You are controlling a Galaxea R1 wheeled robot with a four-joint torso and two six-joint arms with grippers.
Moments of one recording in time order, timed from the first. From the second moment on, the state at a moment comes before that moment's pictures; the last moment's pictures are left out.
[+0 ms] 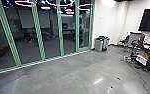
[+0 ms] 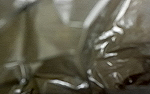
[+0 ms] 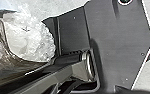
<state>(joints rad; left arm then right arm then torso) 1.42 3.00 -2.69 -0.31 0.16 0.03 -1.50 3.00 -2.60 0.30 -0.08 -0.06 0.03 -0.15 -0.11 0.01</state>
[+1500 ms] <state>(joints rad) 1.42 3.01 -2.69 -0.31 0.16 0.03 -1.50 2.99 -2.60 0.30 -0.08 -0.06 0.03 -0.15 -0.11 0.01</state>
